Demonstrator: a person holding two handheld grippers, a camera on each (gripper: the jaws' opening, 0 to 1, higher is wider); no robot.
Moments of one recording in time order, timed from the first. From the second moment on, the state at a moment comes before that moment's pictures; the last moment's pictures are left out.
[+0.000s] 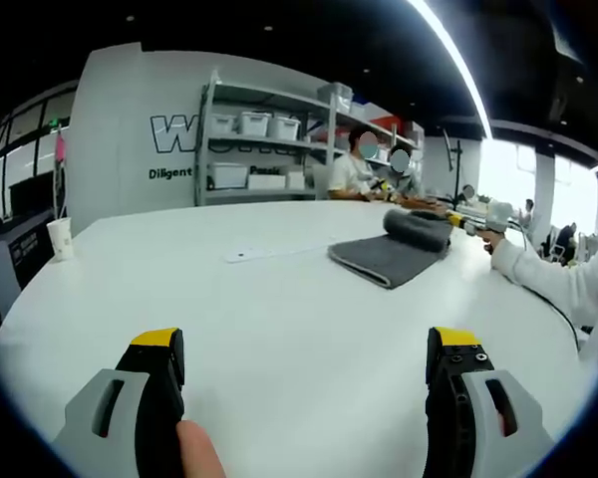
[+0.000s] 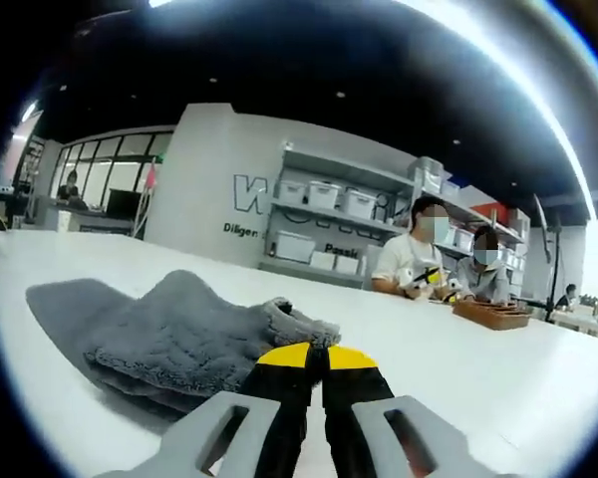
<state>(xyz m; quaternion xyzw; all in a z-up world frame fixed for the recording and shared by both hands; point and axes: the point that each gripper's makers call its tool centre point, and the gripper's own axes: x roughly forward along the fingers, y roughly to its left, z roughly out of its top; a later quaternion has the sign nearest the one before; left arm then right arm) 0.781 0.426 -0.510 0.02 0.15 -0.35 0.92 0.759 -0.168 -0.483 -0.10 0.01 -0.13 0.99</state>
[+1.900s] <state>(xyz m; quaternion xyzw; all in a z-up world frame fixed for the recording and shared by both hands) 0.782 0.429 -0.528 0.03 0.16 -0.35 0.92 0.678 -0.369 -0.507 -0.08 0.04 -0.32 0.94</state>
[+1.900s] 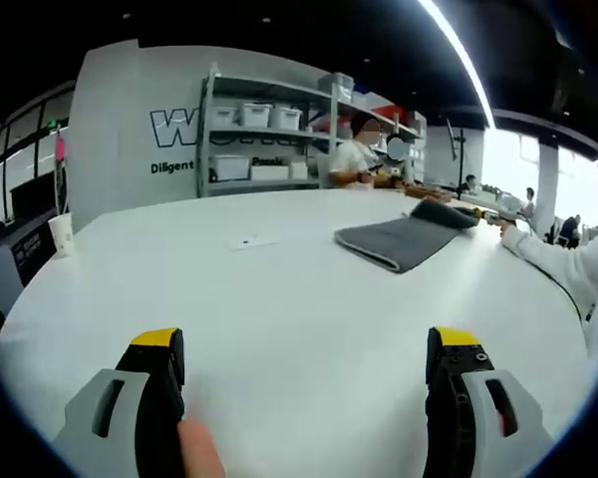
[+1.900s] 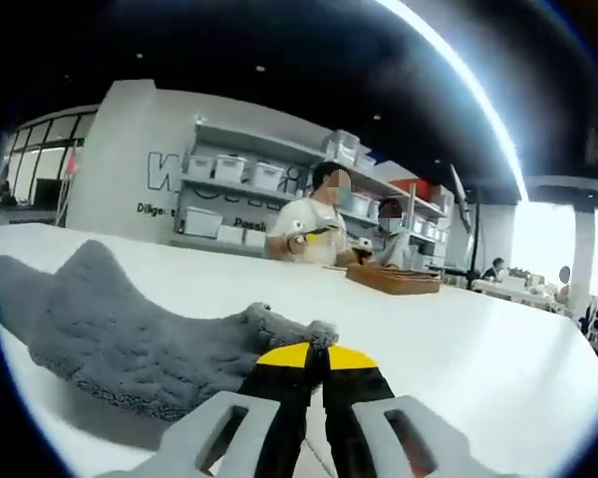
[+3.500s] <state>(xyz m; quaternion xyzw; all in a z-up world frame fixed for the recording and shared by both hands) 0.774 0.404 -0.530 0.03 0.16 -0.39 0.91 0.651 -0.288 -0.488 -0.03 0.04 -0.20 0.98</state>
